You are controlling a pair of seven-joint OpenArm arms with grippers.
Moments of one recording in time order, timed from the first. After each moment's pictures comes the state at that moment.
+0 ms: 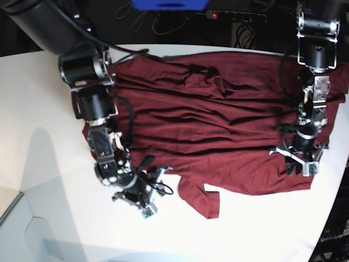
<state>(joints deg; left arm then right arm) -11.4 -24.6 2.6 61.4 -22.0 -4.4 2.2 34.3 -2.5 -6.3 46.2 -7.2 24.4 -21.4</state>
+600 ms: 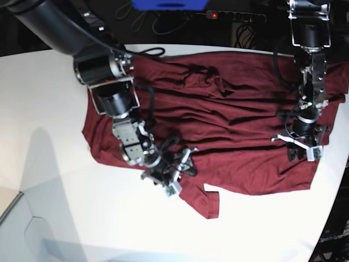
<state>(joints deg) -3.0 -20.9 -6.7 70.8 -21.8 -4.4 7.7 33.0 -8.3 -6.4 30.6 -7.3 24.4 -5.8</state>
